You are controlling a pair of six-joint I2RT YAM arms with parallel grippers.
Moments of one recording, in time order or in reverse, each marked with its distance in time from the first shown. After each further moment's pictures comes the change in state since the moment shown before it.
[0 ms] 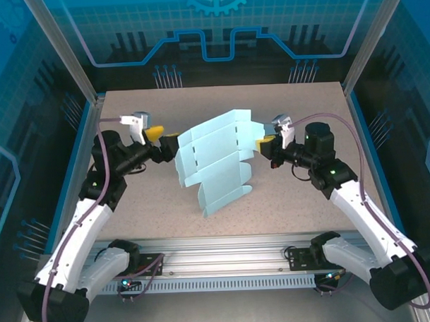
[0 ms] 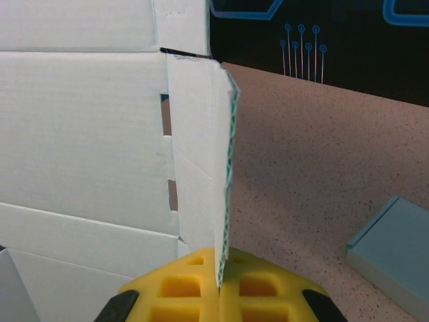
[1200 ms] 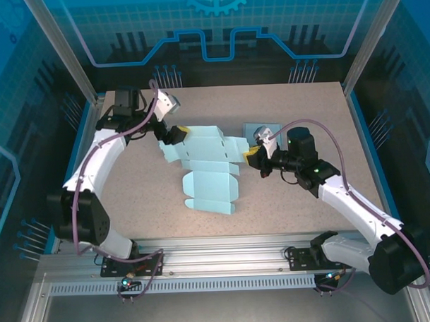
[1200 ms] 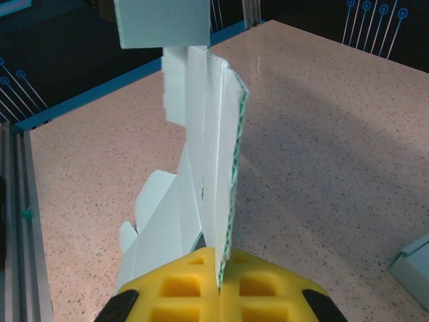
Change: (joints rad) left arm 0.118 0.659 0.528 -0.455 0.296 0.989; right arm 0.089 0.106 -0.071 0.090 -0.052 -0.165
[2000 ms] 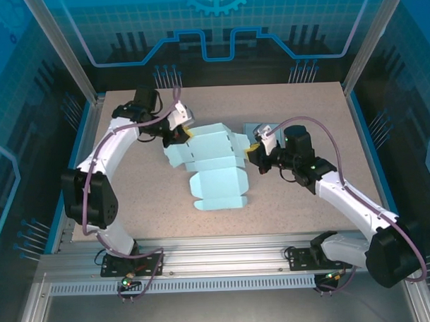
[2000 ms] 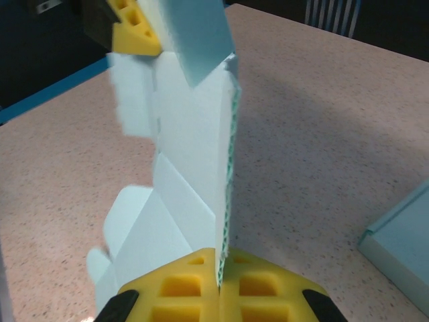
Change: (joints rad) left arm -0.096 0.129 0.090 -0.243 -0.024 0.228; right arm -0.006 0.051 0.012 0.003 0.116 0.030
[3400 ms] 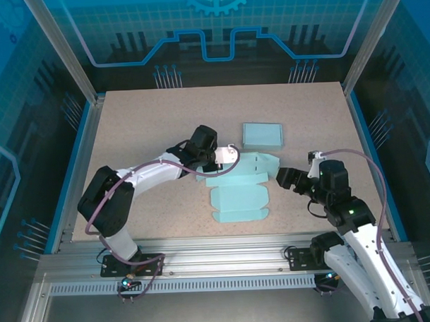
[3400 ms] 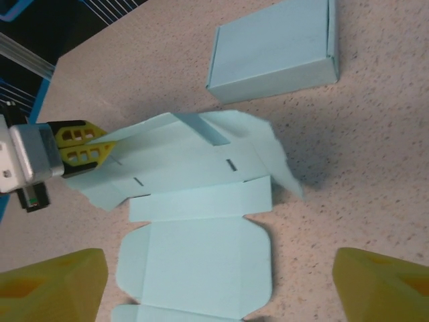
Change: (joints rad) left arm -0.460 0.021 -0.377 0.666 -0.660 0.002; right arm -0.161 -0.583 -0.182 -0.500 0.269 0.634
